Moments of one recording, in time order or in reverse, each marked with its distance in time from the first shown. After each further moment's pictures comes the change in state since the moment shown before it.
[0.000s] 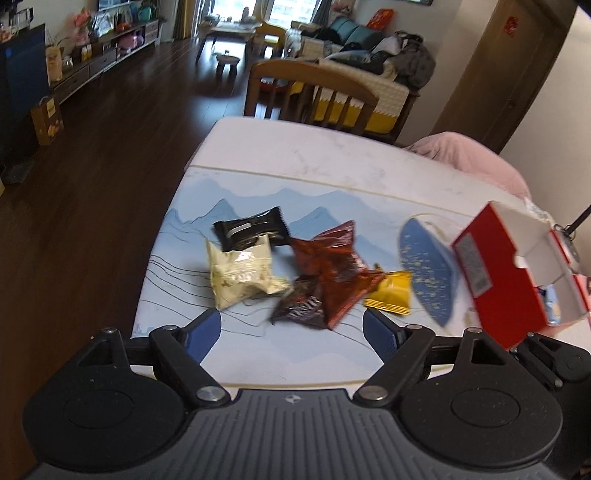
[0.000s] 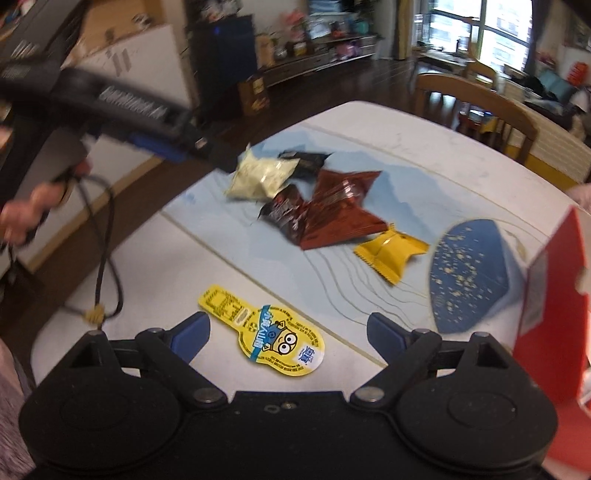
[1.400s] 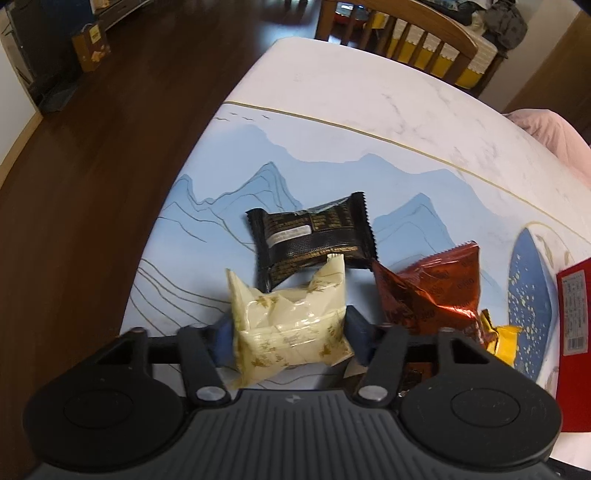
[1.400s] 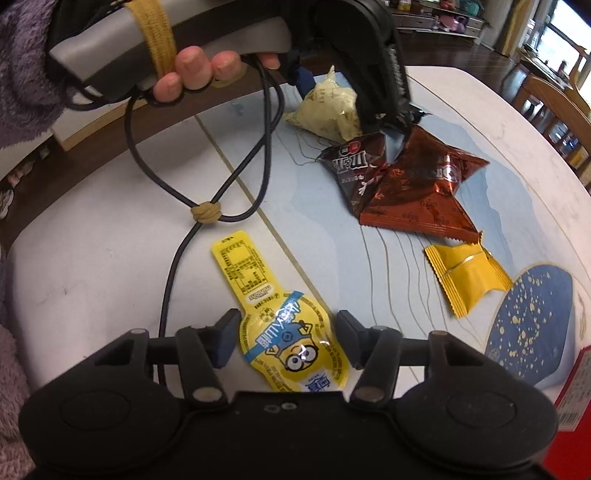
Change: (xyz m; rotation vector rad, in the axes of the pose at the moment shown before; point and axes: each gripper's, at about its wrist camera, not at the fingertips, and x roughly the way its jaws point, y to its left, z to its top) left arm 0.123 0.022 0.054 -0.155 0.241 0.169; right arm 0.069 0.017 0.014 -0.289 0.222 0.098
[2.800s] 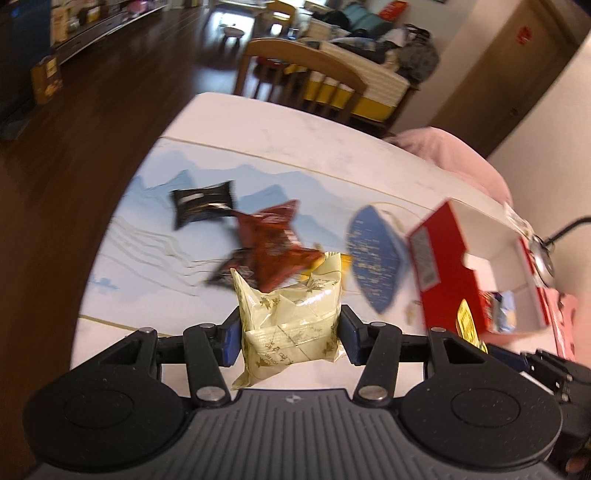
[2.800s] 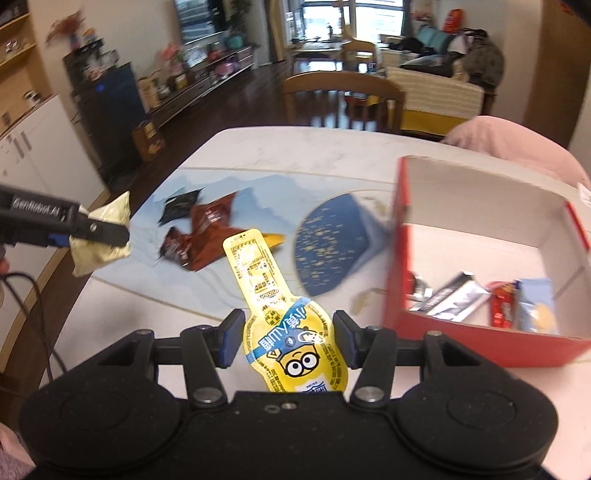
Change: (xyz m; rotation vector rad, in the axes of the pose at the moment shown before) left arm -0.144 -0.046 -0.102 0.076 -0.156 -0.237; right arm -0.160 -0.044 -0.095 0.685 -0.277 -0.299
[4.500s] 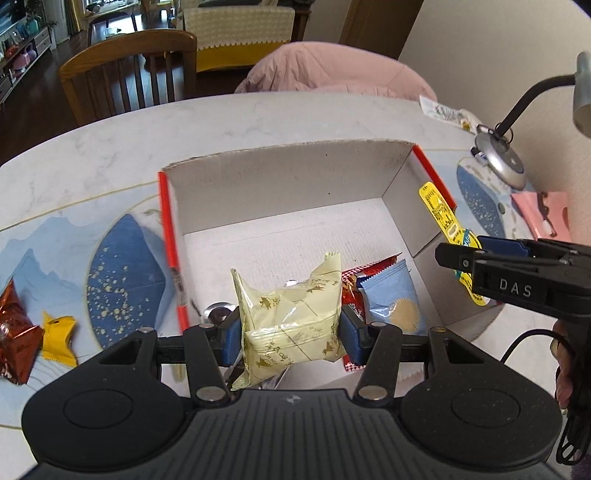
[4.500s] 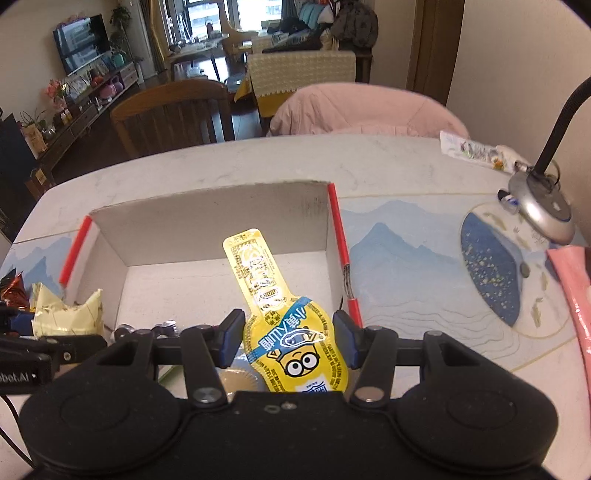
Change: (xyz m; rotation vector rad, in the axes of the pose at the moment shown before) left arm 0.147 -0.308 0.007 0.353 0.157 0.007; right arm 0.008 -0.272 0.033 0.228 0.044 -0.212
